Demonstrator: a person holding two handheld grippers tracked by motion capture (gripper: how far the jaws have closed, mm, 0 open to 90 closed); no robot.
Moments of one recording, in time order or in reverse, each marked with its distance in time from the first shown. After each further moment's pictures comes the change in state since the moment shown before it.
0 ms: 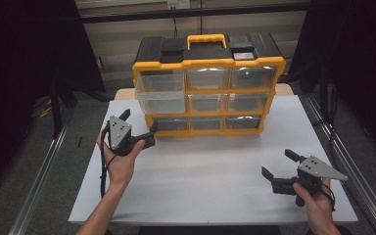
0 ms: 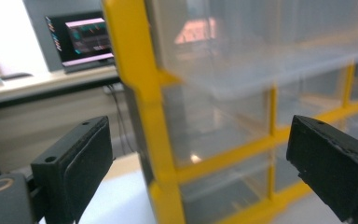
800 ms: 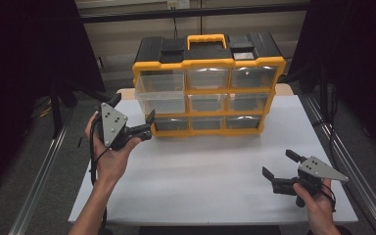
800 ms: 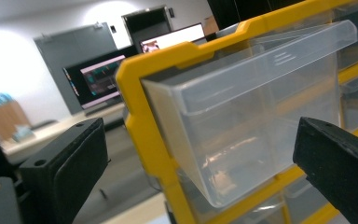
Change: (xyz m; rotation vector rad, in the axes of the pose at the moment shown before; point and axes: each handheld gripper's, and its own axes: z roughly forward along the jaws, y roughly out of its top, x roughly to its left) left arm 0.002 0.071 -0.022 -0.099 0.014 0.105; right arm 0.000 -0.001 -0.001 -0.003 -0.017 -0.001
